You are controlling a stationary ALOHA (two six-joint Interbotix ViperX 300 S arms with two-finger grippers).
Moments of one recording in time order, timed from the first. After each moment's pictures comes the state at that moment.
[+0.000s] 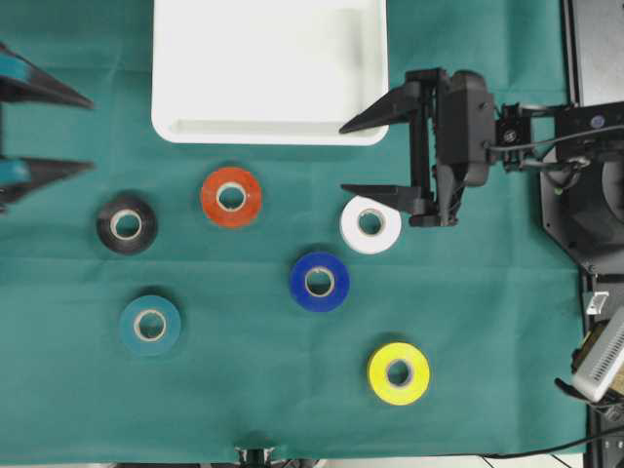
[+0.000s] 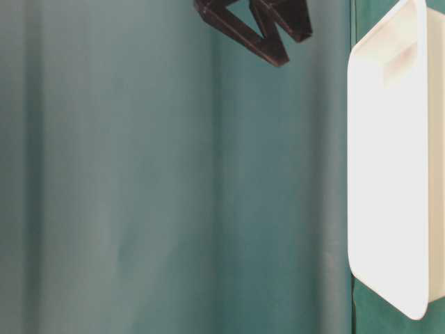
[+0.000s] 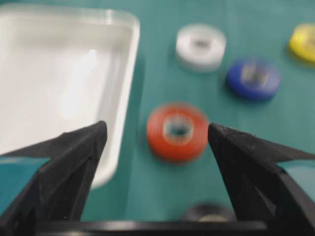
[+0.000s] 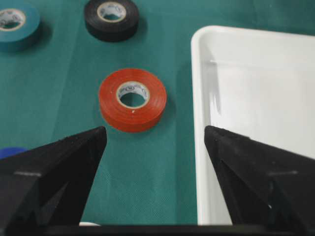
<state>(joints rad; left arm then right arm) 0.05 -0.69 1.19 -0.03 -0.18 -0.02 -0.03 -0.39 0.98 0.00 -0.17 0.05</state>
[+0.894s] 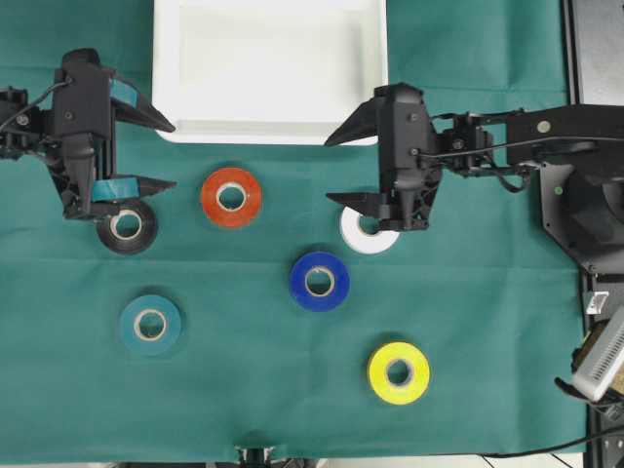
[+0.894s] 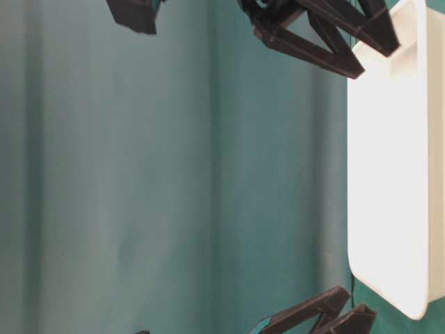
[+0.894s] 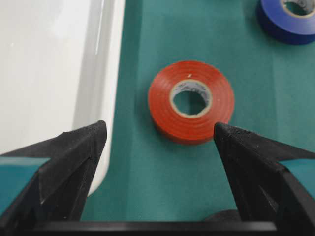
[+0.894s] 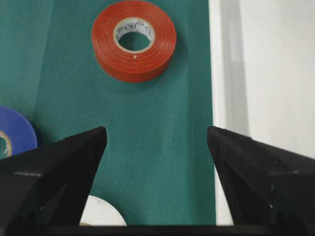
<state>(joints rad) 0.06 -0.28 0.97 -0.03 -0.10 0.02 -0.03 -0.20 0.90 0.00 -0.06 0.08</state>
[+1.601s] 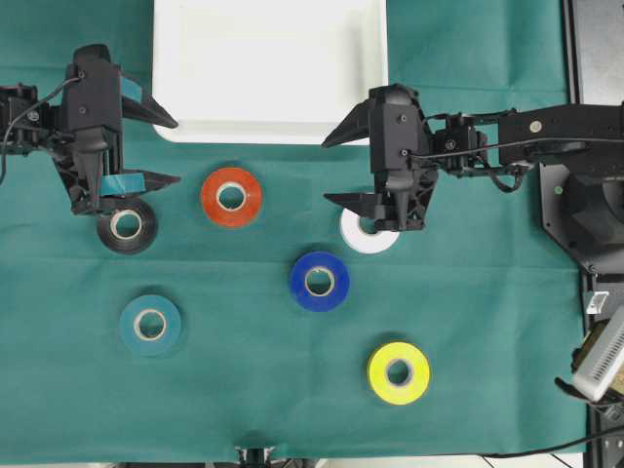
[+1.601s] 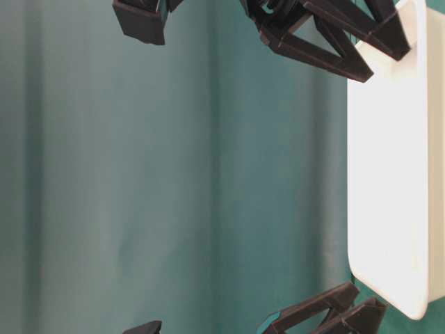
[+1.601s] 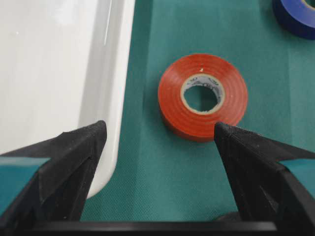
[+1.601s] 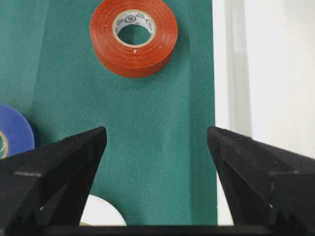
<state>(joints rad) 0.07 -0.25 0.96 -0.03 -0.10 0.02 -0.03 -0.19 0.89 0.00 -0.05 0.08</state>
